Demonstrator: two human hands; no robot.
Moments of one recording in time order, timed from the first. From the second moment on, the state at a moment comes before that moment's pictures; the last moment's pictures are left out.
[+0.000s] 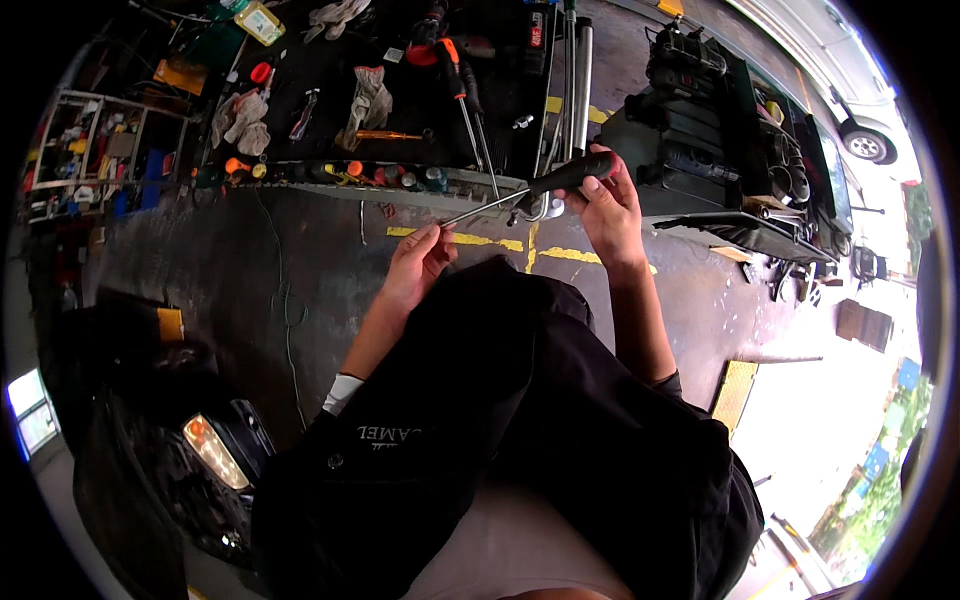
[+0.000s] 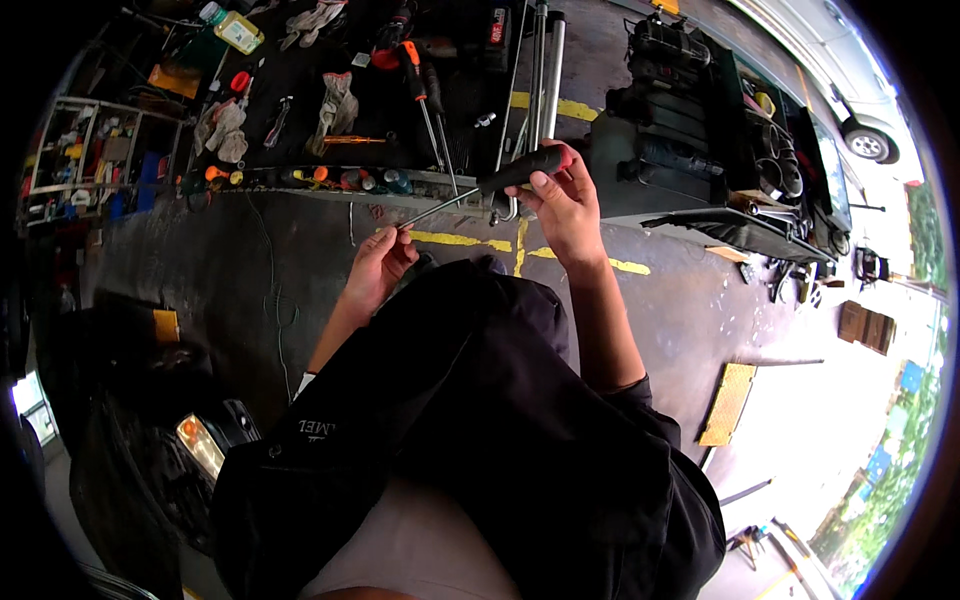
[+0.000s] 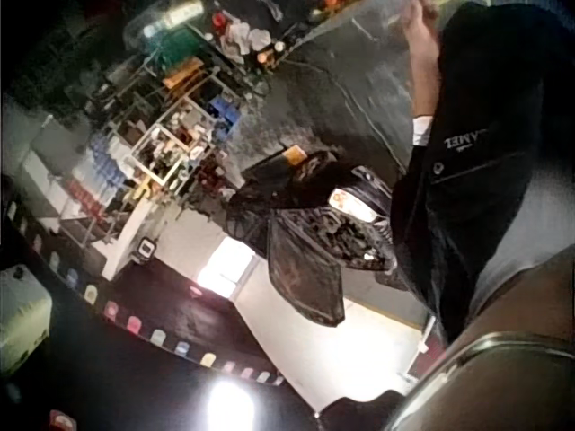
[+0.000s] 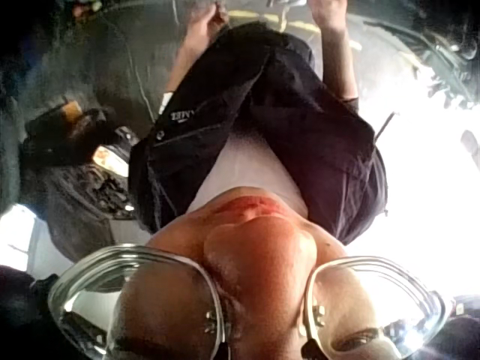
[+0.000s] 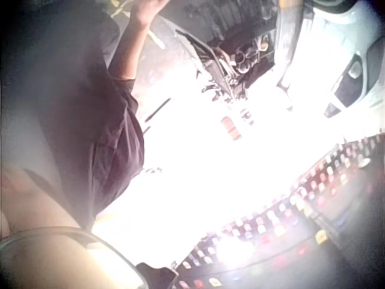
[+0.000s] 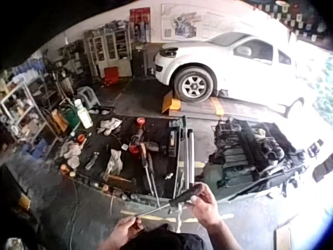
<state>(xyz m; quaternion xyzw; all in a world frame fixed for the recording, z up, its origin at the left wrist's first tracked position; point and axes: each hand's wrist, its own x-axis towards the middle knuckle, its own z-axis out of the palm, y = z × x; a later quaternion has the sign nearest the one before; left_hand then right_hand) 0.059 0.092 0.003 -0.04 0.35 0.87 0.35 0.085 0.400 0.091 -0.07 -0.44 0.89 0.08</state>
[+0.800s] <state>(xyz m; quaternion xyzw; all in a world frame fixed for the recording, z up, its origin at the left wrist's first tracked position) 0.109 0.122 -0.054 -0.15 0.28 0.92 0.21 0.037 0.394 0.078 0.05 -0.57 0.82 -0.01</state>
